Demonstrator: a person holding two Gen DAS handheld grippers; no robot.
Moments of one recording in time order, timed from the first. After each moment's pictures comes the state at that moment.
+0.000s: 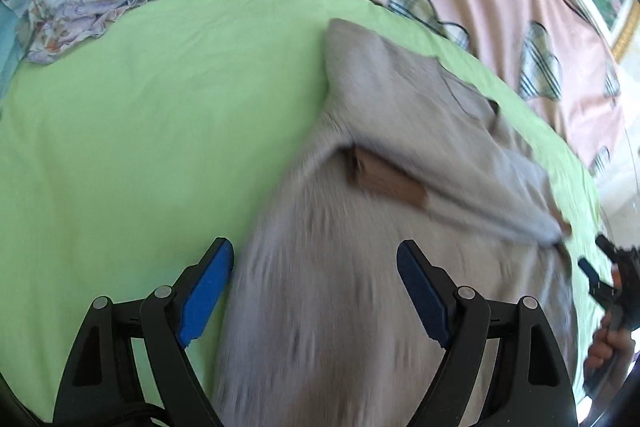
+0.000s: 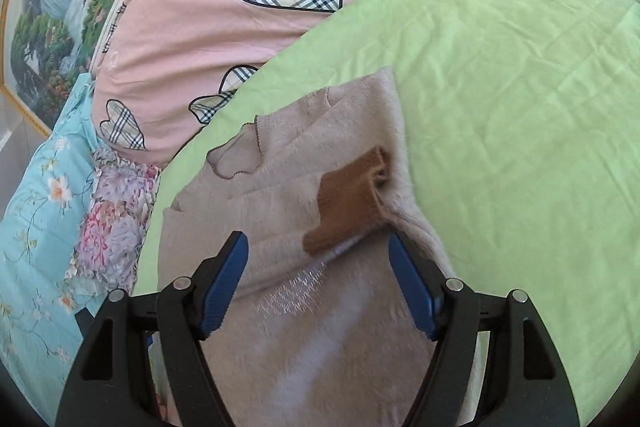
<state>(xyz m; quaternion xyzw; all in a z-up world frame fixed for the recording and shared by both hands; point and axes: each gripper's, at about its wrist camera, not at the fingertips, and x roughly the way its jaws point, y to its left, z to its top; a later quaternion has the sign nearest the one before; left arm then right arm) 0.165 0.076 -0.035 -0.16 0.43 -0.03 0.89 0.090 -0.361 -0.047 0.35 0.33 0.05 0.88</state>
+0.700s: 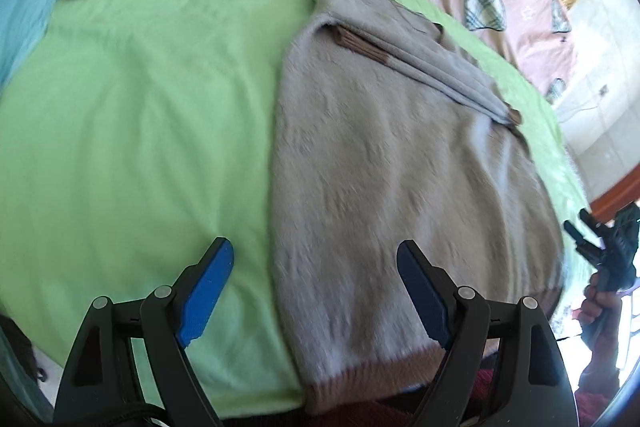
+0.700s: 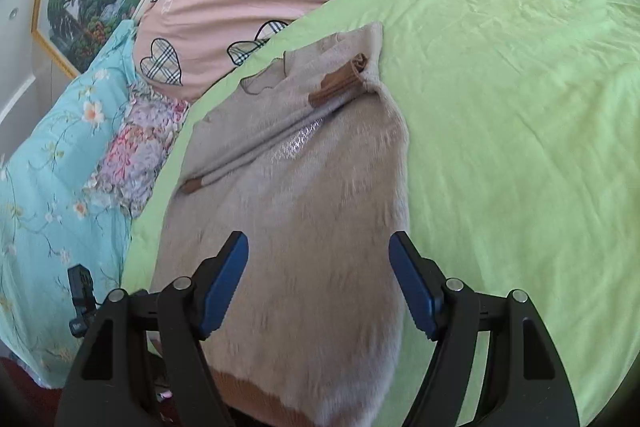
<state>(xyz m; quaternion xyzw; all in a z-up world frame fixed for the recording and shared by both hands) 0.013 0.109 -0.050 -0.15 0.48 -0.13 0.86 -0.072 -0.340 -0.060 0.29 0.36 0.09 0.88</state>
